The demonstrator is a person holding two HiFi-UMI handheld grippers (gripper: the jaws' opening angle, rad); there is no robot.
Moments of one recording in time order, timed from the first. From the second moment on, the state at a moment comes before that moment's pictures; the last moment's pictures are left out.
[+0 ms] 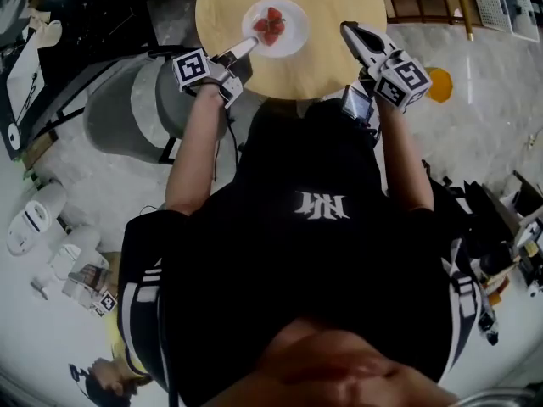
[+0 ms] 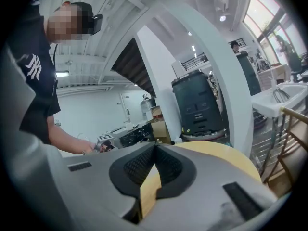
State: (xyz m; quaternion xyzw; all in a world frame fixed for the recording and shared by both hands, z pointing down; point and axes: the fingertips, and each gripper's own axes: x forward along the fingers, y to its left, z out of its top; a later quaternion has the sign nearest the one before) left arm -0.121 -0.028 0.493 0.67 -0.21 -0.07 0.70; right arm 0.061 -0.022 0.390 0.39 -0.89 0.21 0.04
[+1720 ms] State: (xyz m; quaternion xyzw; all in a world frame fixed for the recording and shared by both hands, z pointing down) left arm -0.108 -0.051 0.583 0.65 -0.26 -0.03 0.71; right arm 0.018 -0.035 0.484 0.33 -0.91 0.24 0.08
